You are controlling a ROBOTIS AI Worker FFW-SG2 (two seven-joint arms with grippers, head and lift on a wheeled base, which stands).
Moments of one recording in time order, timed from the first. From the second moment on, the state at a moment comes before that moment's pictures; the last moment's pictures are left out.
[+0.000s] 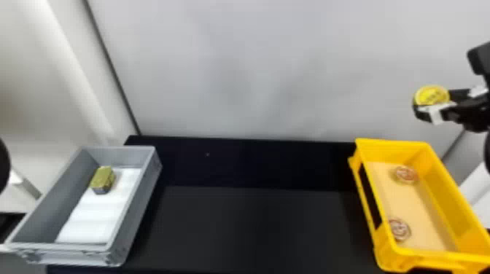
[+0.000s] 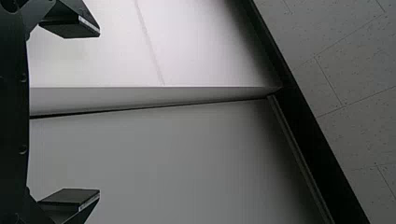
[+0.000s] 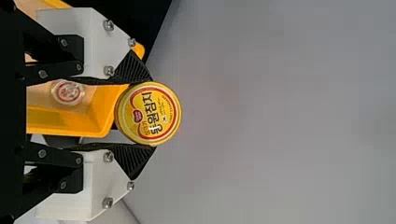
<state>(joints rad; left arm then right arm) -0.23 0.33 0.22 -2.27 0.04 0.20 0.22 -0.38 -0.26 -0.13 -1.79 0.70 0.97 0.72</state>
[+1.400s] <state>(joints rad) -0.23 0.33 0.22 -2.27 0.04 0.21 0.21 -0.43 -0.32 -0.21 -1.15 0.17 0.79 0.40</state>
